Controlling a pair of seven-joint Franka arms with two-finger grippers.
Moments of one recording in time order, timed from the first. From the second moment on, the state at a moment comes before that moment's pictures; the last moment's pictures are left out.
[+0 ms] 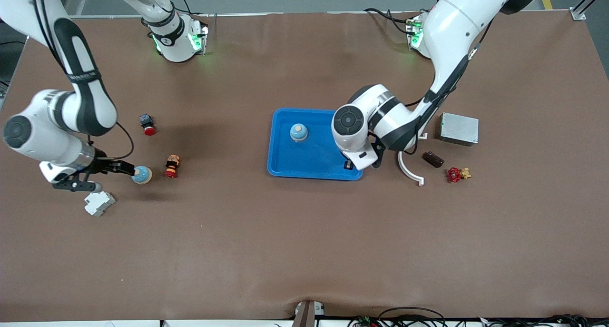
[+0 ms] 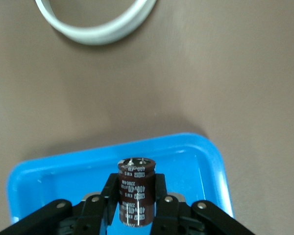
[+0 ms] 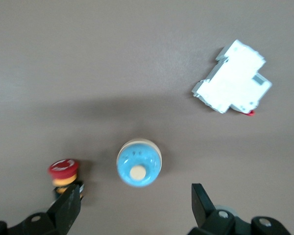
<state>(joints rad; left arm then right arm) -0.23 0.62 -0.51 -1.67 0.40 1.99 -2.17 -0.11 0.27 -0.04 -2.02 0.06 2.25 -0.09</state>
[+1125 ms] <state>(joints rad) 0.15 0.51 -0.51 -1.68 0.40 1.92 -1.45 0.43 0.08 0.02 -2.00 0.14 2.11 0.94</state>
